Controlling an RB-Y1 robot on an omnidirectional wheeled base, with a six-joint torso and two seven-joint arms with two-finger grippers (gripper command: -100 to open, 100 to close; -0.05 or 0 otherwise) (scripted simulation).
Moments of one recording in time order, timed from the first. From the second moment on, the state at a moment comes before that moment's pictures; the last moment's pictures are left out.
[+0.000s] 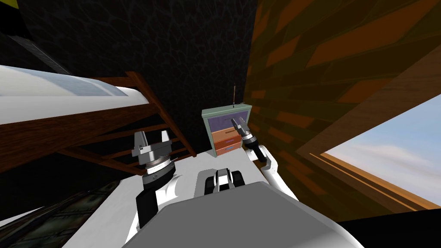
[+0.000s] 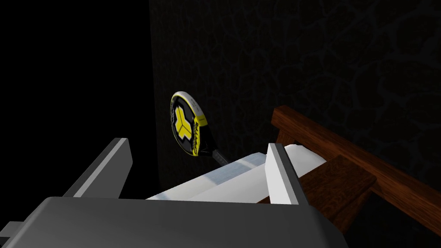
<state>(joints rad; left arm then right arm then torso) 0.46 0.00 0.01 -2.38 0.08 -0.54 0.02 0.15 -0.22 0.07 -2.12 0.26 -0.37 0.71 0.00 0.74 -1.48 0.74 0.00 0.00</state>
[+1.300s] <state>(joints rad) 0.46 0.00 0.01 -2.38 0.08 -0.54 0.02 0.04 -0.29 0.07 -1.97 0.42 -0.30 1.07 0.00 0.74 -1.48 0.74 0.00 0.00</state>
